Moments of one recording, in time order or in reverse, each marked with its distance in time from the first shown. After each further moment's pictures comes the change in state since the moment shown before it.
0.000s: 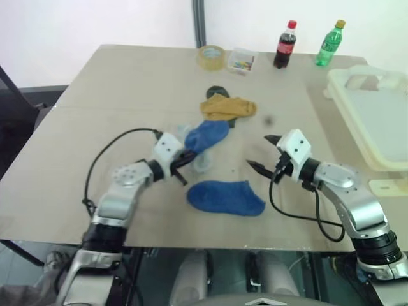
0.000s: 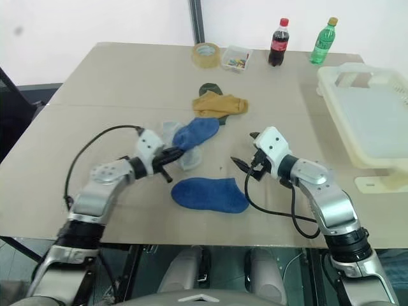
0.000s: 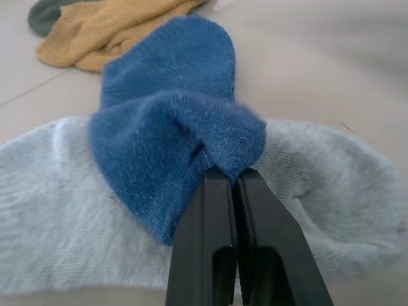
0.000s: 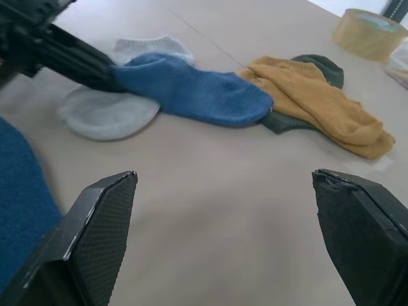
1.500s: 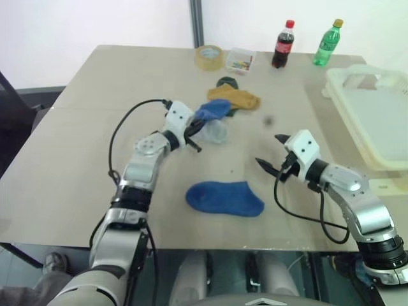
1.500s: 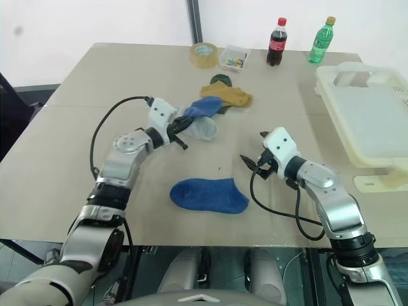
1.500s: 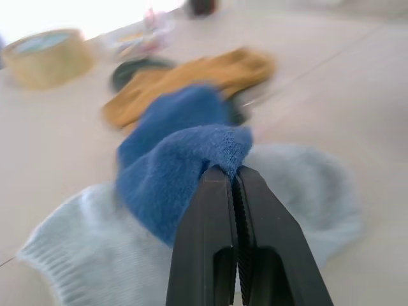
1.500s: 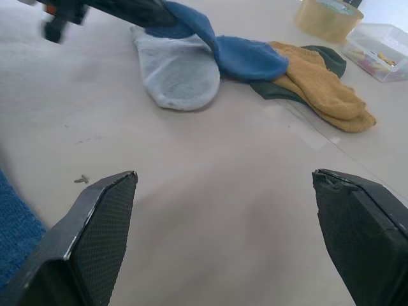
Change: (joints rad) left arm -0.164 -0.015 0.060 0.150 -0.080 -0.143 -0.136; right arm 0.037 -0.019 -0.036 -0.024 -0.008 0.003 -0.044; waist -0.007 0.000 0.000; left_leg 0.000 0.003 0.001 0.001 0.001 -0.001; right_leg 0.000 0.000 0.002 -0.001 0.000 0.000
